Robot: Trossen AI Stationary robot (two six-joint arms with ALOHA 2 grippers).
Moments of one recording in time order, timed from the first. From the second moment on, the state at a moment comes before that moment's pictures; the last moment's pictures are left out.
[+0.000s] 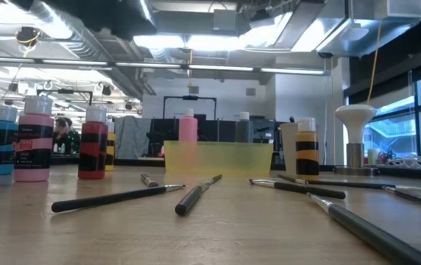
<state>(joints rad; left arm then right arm) -0.19 1.03 0.64 0.01 -0.14 0.19 0.47 1.17 1.38 -1.16 0.29 0.22</state>
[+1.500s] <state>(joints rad) -0.24 1.72 1.07 -0.45 0.00 0.51 0.62 1.06 0.93 -0.26 0.15 -0.01</state>
